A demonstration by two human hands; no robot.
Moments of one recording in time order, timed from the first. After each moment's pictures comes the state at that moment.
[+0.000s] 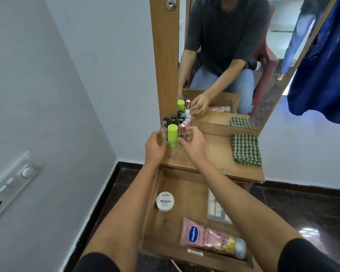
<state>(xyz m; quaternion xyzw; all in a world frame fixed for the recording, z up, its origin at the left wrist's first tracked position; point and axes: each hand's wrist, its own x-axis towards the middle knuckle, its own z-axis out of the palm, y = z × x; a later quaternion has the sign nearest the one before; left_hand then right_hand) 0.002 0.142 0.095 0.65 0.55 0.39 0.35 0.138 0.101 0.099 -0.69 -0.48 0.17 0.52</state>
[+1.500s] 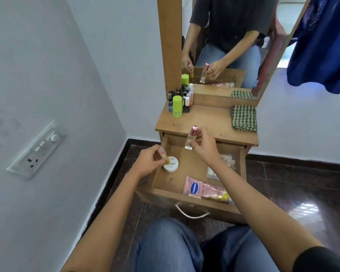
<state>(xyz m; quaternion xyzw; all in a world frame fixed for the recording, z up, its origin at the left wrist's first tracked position) -0.105 -0.001 0.086 0.74 0.45 0.23 0.45 0.121 -0.033 0.086 -0.65 -0.53 0.26 0.48</state>
